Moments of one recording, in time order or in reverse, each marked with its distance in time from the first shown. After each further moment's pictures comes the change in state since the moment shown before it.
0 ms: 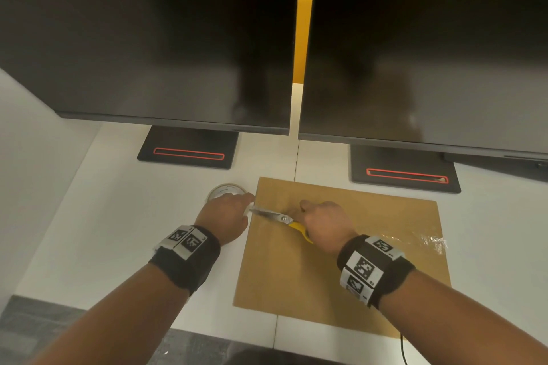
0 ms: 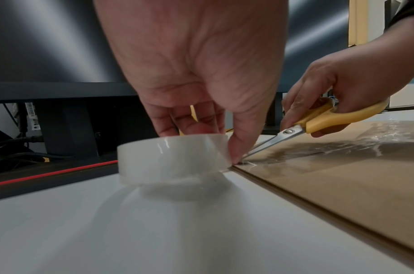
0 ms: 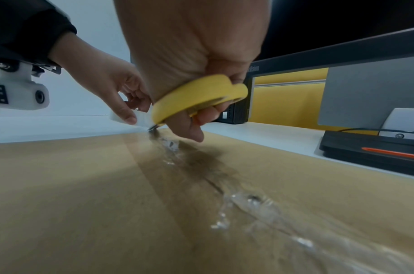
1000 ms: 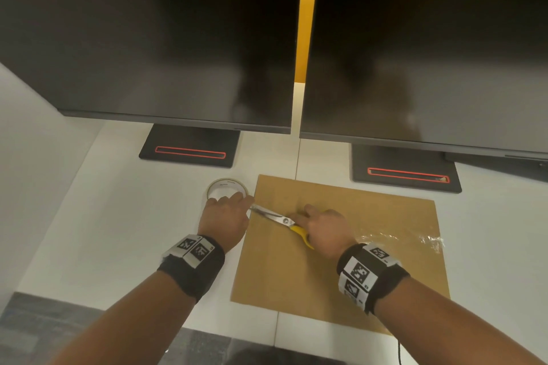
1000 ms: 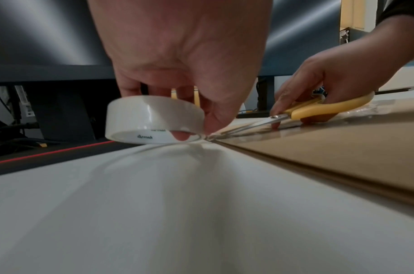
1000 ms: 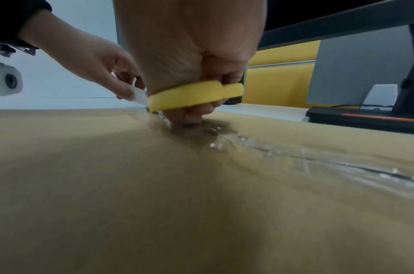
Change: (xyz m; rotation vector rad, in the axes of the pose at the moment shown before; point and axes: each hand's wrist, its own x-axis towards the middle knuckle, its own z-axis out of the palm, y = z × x) left_hand -0.006 0.001 0.022 0.266 0.229 0.031; right_hand -0.006 -0.002 0.019 0.178 -0.111 0.061
